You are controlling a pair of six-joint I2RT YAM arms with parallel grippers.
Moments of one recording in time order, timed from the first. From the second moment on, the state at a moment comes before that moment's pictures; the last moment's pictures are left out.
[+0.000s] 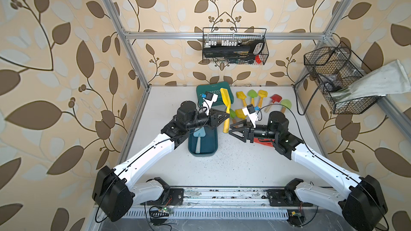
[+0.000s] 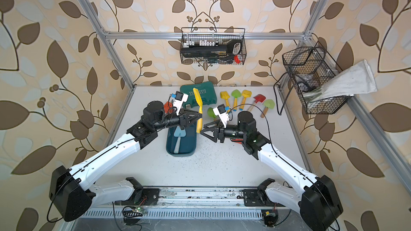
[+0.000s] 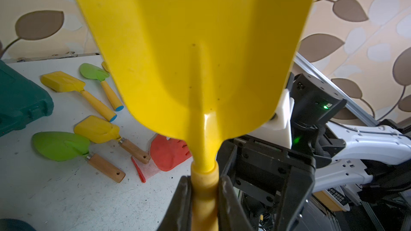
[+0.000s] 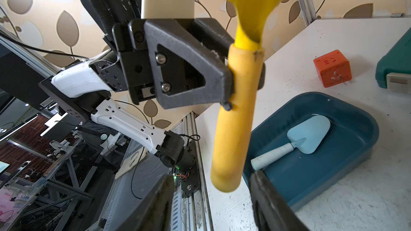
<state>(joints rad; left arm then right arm) -0.64 1.20 0.96 0.08 0.61 -0.48 0.52 1.11 0.72 0.23 -0.83 0.51</state>
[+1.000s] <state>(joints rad) -0.69 1.23 1.00 0.08 0.63 -0.46 0.52 1.14 0.71 0.27 -0.87 0.56</state>
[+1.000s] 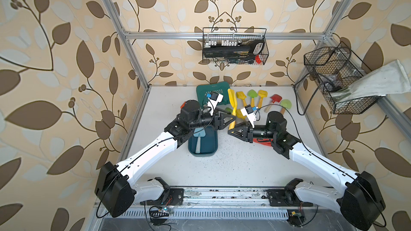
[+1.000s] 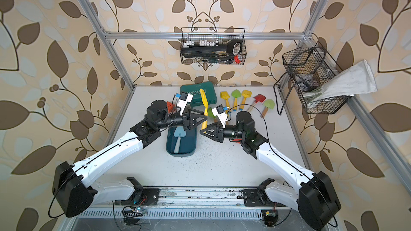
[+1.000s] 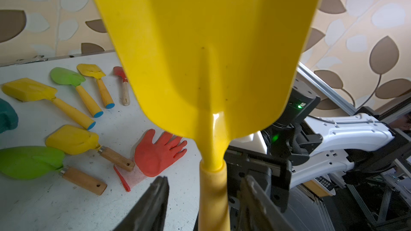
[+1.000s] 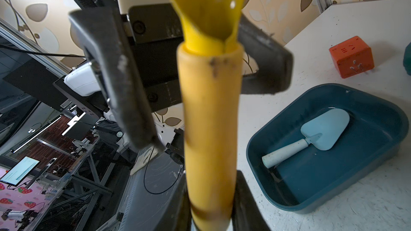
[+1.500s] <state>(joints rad) -0.69 1.10 0.91 -0.29 0.17 -0.40 0.52 1.11 0.77 -0.19 -0.44 0.38</state>
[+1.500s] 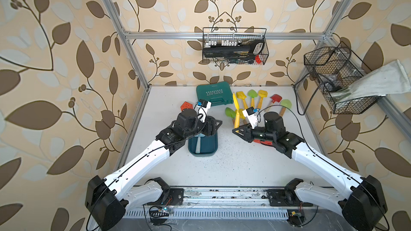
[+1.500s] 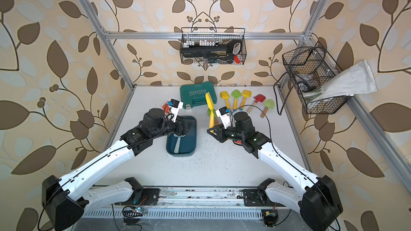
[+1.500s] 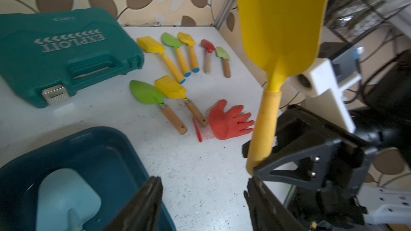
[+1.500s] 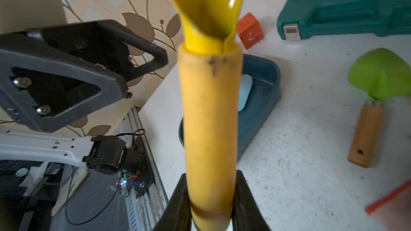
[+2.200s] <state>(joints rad) -0.69 1.31 0.96 -0.61 -0.21 -0.46 0.45 1.23 0.83 -0.59 0.10 0.35</state>
